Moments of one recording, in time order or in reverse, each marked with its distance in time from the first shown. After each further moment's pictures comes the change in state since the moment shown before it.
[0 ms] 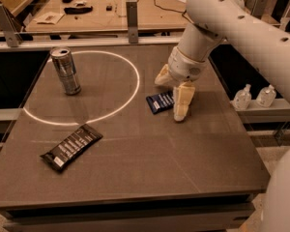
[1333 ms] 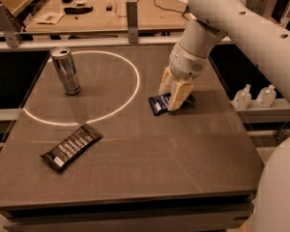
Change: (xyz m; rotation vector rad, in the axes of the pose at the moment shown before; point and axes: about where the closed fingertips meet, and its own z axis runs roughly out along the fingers) arm -0.002 0.000 -0.008 -0.027 -0.021 -0.033
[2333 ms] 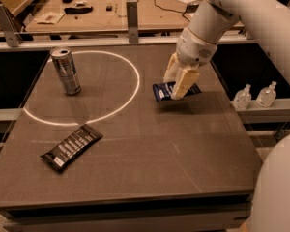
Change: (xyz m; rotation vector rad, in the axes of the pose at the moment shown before) arm -0.003 -0.005 -0.039 0.047 -0.028 0.067
